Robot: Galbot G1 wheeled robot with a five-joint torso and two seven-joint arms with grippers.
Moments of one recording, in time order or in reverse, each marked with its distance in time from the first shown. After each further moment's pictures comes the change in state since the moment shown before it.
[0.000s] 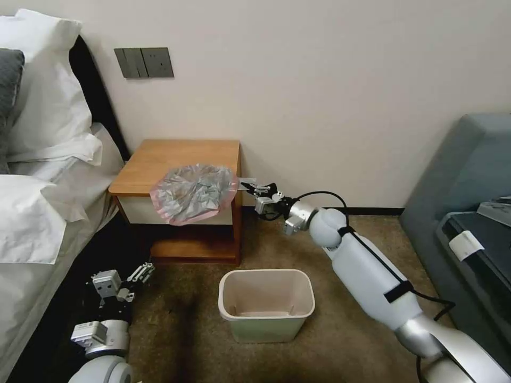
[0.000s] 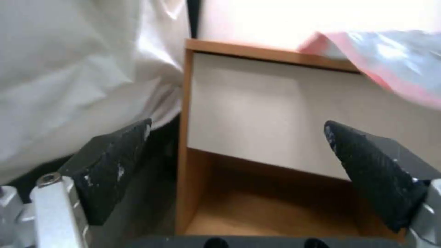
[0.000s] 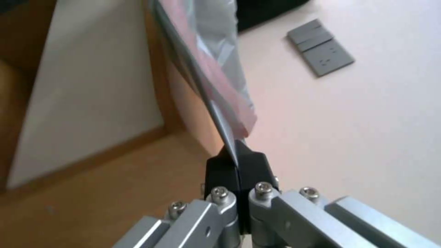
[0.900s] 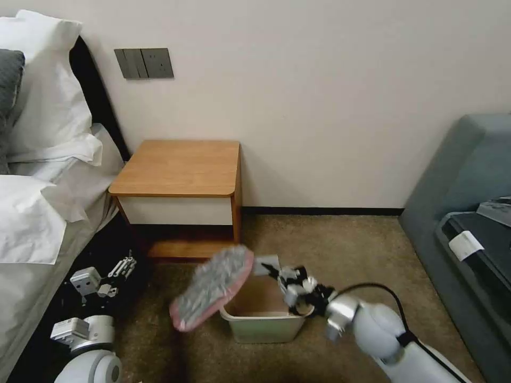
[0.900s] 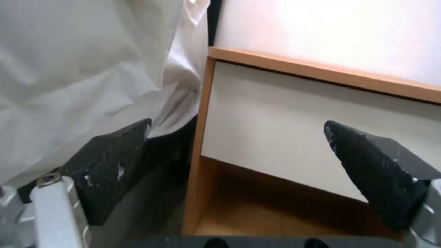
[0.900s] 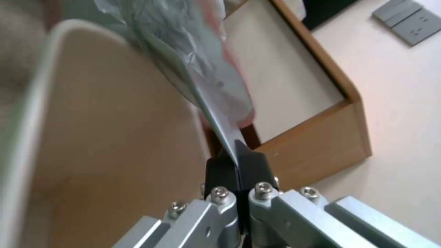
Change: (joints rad) left arm -0.025 -0.013 -0.028 0.010 -0.052 0.009 0.001; right arm -0.683 -0.216 0.200 0.359 0.031 0.069 -0.009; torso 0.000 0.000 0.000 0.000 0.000
